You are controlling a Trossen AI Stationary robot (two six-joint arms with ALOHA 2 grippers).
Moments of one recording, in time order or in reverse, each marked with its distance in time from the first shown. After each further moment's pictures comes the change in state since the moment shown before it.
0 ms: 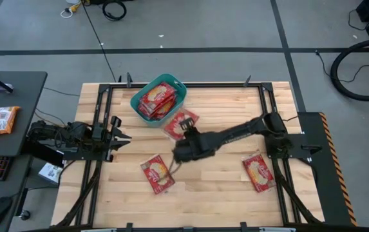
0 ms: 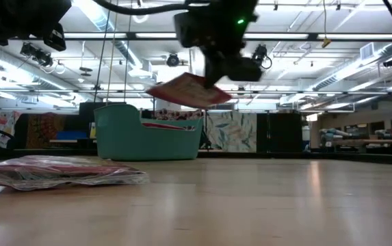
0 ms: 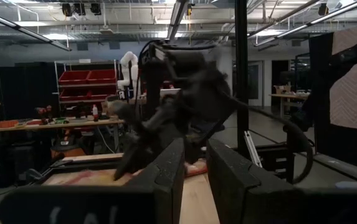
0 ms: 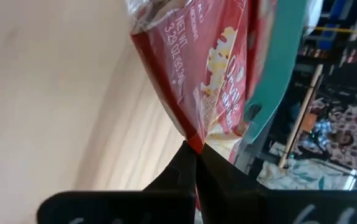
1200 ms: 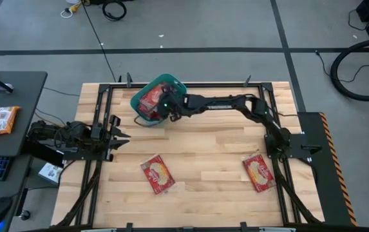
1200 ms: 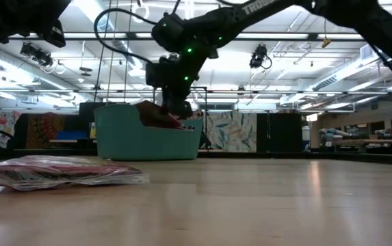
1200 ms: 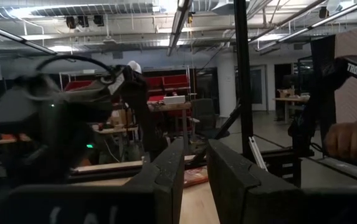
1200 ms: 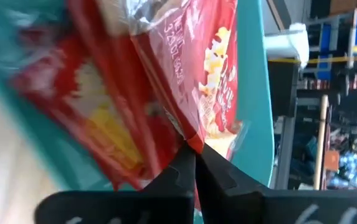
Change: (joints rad) left arm 0.000 0.000 0.000 0.034 -0.005 0.037; right arm -0.425 0.177 0.132 0.657 -0.347 -0.528
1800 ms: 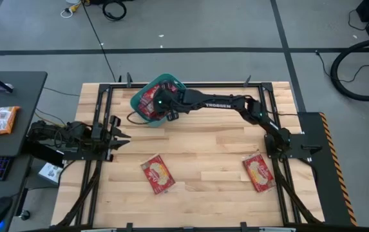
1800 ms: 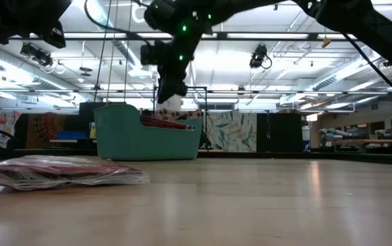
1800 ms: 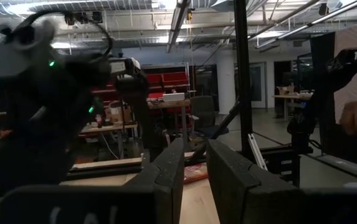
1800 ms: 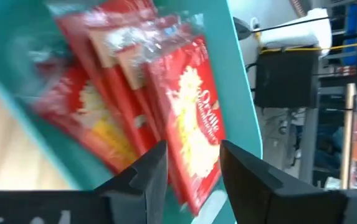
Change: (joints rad) left arm 0.000 0.000 0.000 -0.013 0.002 -0.003; right arm 0.036 0.060 0.305 -0.349 -0.035 0.147
